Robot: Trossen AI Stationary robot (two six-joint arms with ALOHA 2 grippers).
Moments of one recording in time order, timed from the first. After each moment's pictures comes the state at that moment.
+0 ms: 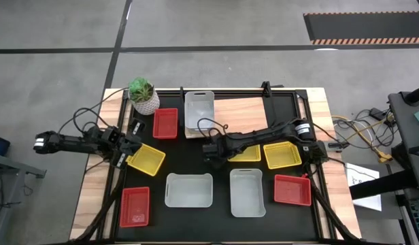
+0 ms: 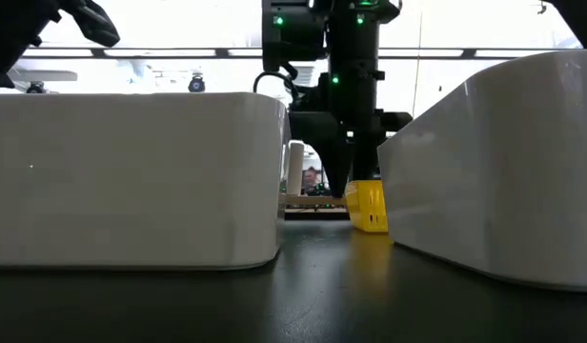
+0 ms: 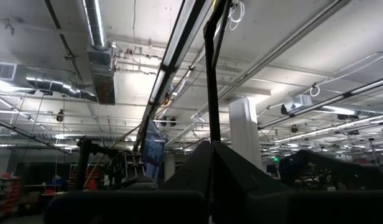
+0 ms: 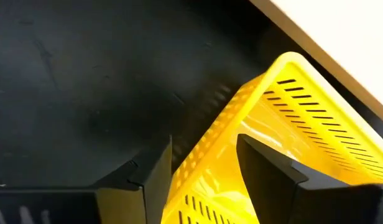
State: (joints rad) left arm -0.03 0.32 0.01 0.96 0.23 -0.15; right arm 0.07 2.12 1.68 -1.11 0.26 0.94
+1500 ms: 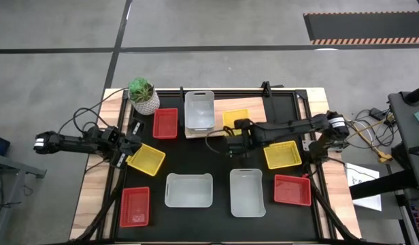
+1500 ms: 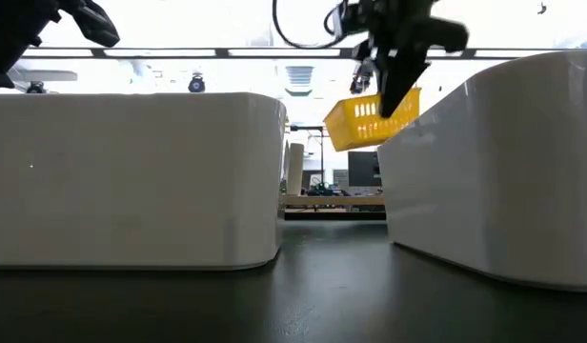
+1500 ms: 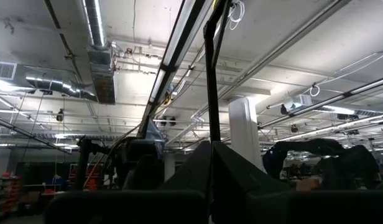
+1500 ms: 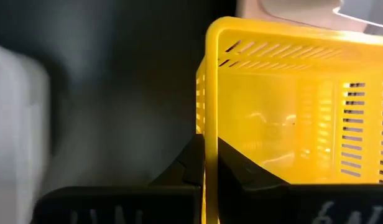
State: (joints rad) left arm -0.03 0.31 0.01 0.95 0.23 -0.15; right arm 0.08 1.76 1.53 -1.18 0.31 -0.11
